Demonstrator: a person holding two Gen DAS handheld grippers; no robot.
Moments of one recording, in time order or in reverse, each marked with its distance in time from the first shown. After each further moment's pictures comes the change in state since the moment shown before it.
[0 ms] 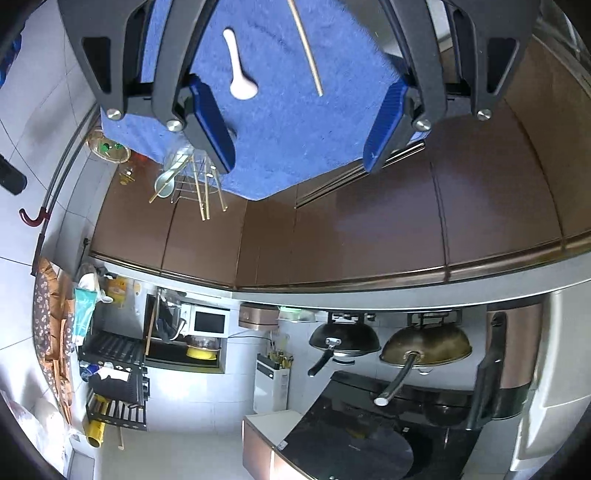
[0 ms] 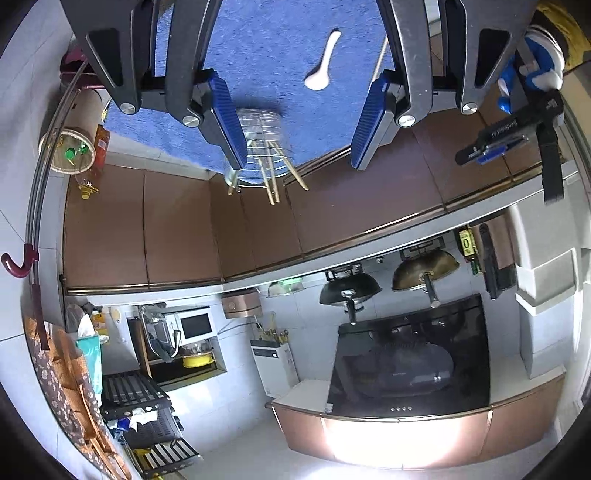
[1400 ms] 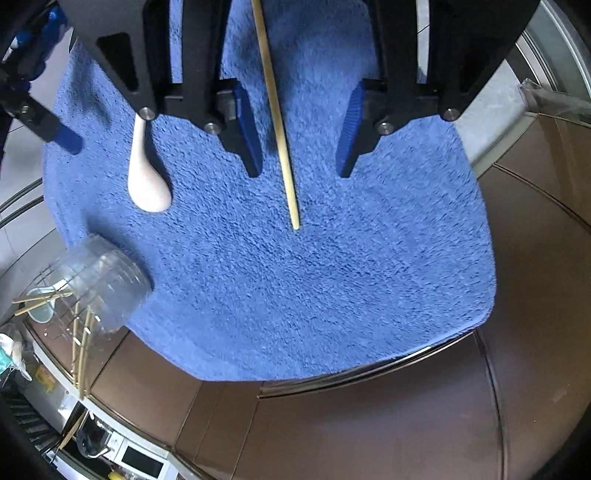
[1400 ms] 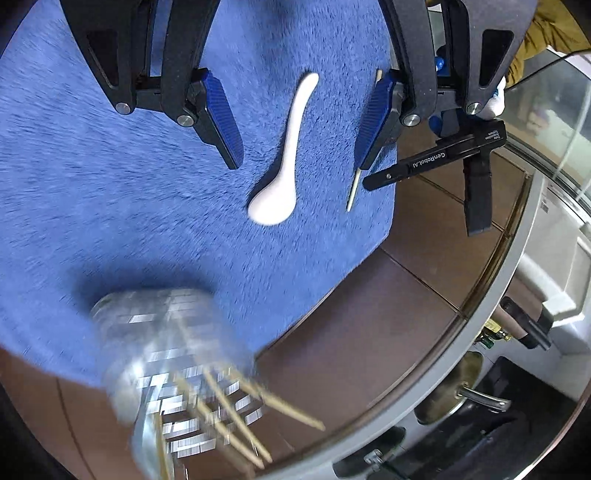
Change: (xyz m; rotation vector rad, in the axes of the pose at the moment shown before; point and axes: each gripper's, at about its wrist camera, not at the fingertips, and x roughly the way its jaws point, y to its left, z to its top) left arm 0.237 0.042 -0.133 -0.148 0.713 0.016; right arm 0.248 -0.051 -0.149 0.347 0.687 0.360
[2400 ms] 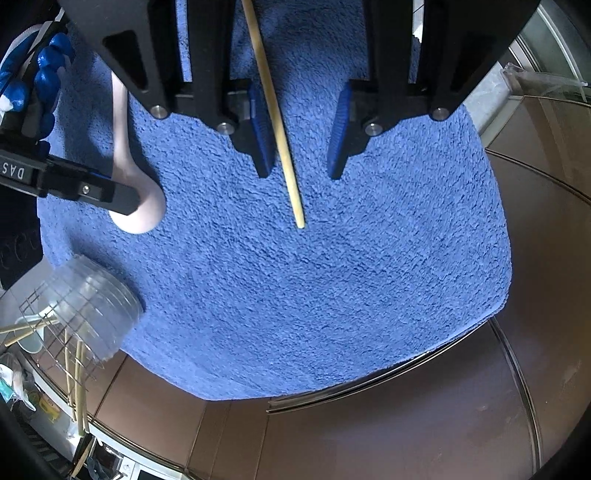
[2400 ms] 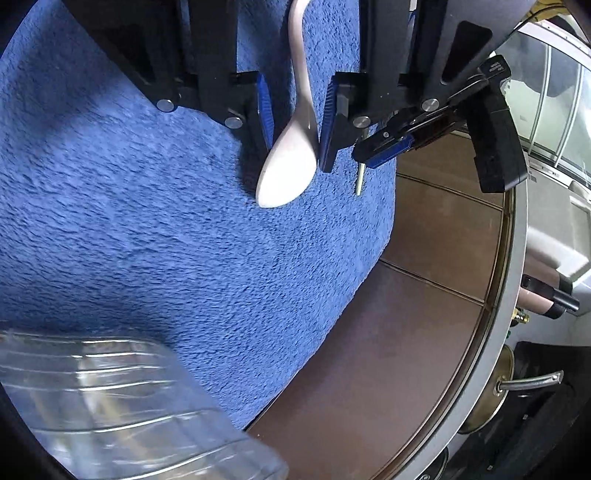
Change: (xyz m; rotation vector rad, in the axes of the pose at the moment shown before) left arm 0.020 -0.010 0.003 0.081 0.023 0.040; right arm 0.090 -0.014 0.037 0.109 0.151 0.122
